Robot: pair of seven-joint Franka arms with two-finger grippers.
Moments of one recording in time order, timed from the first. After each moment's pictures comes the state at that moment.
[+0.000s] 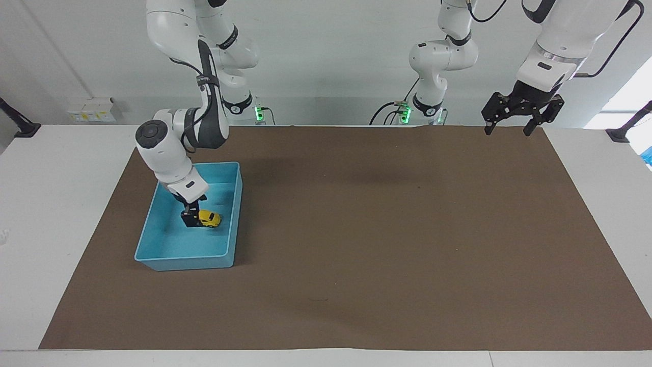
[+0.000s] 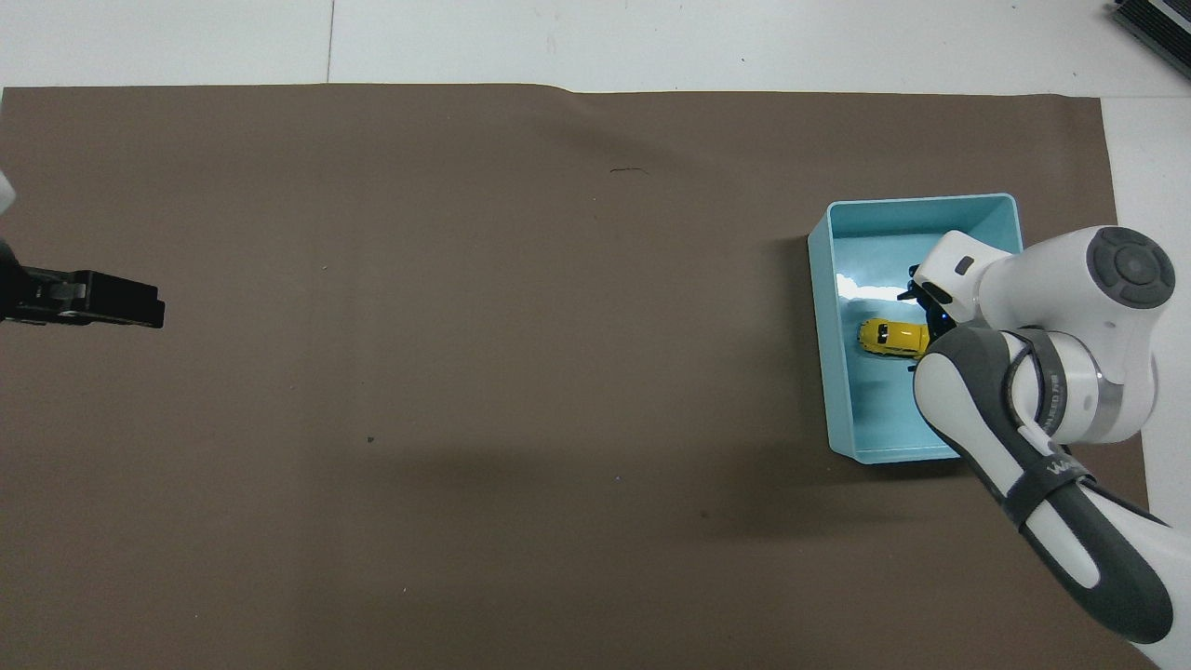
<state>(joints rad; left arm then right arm) 0.04 -0.06 -0.14 -1.59 -0.02 1.57 -0.01 -0.08 0.21 0.06 -2.06 -0.01 2.27 -1.66</state>
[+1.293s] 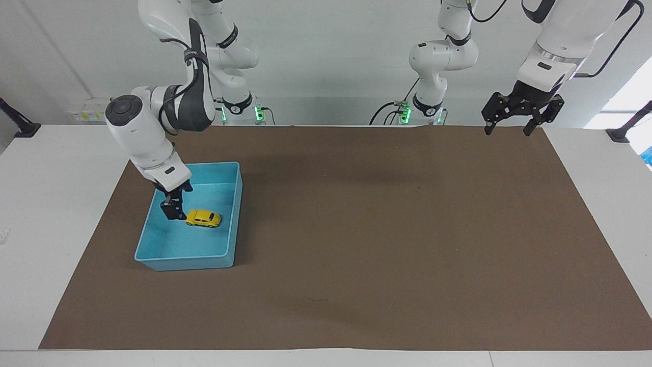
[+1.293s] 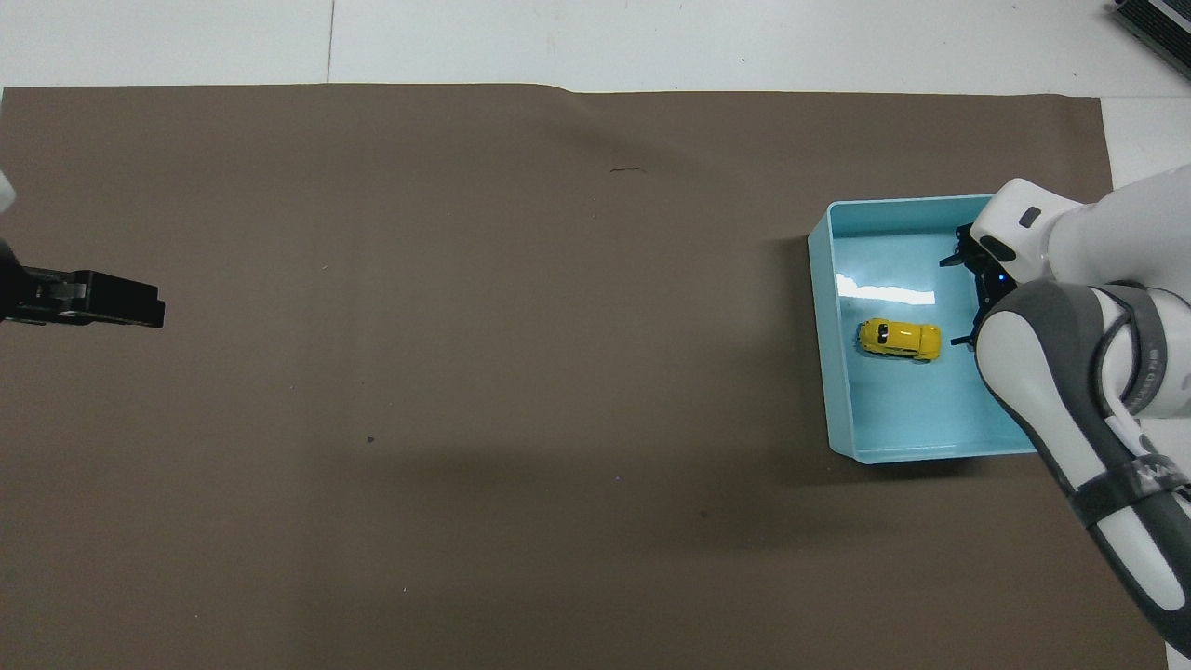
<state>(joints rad) 0.04 -0.06 -0.14 -1.59 -0.02 1.57 -0.01 -0.10 0.16 0.06 -1.90 -0.01 2.09 -1.66</state>
